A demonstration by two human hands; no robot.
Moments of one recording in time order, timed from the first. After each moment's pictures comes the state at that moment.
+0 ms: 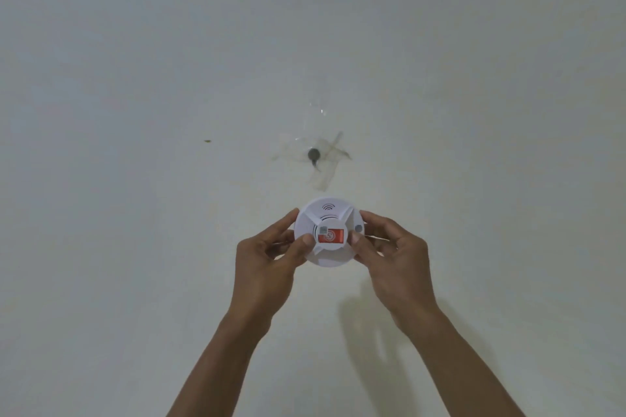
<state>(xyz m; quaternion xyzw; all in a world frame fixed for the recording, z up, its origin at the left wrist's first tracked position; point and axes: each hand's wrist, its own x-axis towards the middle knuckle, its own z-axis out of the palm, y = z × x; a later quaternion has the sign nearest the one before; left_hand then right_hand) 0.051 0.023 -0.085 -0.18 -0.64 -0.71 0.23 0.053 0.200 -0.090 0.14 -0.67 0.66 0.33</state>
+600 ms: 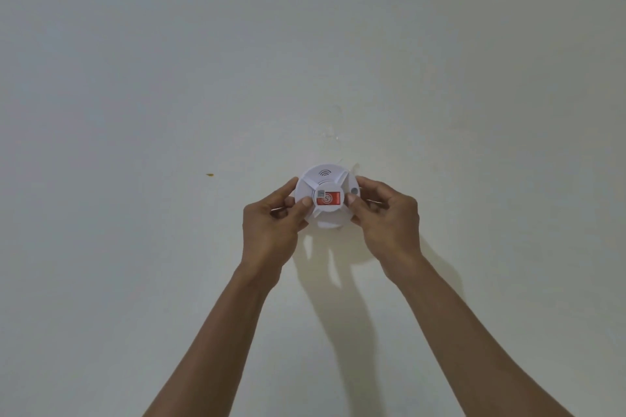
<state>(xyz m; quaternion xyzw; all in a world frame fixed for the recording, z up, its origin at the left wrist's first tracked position) -0.036 0.015 0.002 -0.21 -0.58 -0.74 0.26 -0.043 0.178 0.002 0.14 -0.64 0.65 0.39</state>
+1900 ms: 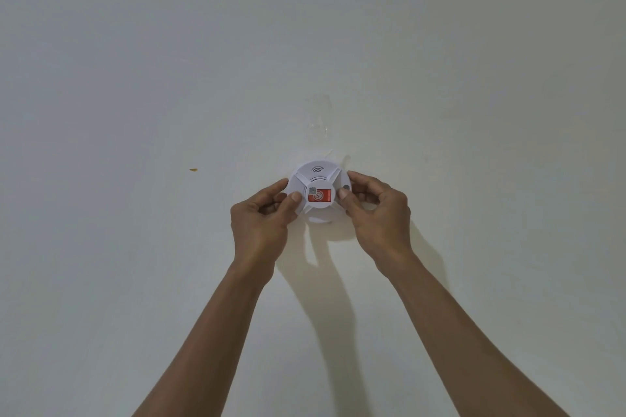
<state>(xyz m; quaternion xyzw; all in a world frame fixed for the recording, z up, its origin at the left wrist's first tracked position) -0.055 0.018 -0.003 -0.16 -0.58 -0.75 0.27 -0.046 0.179 -0.002 0.12 -0.67 0.58 0.44</state>
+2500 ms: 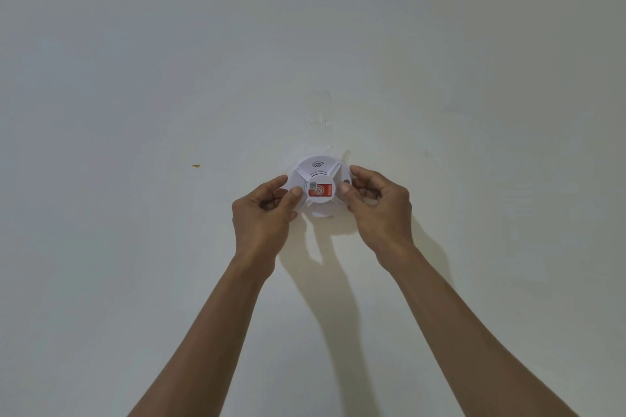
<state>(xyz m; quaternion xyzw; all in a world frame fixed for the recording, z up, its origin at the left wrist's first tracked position) -0.054 0.017 -0.003 -0.15 -0.59 -0.74 0.28 -0.047 0.181 -0.003 0.12 -0.65 0.62 0.42</state>
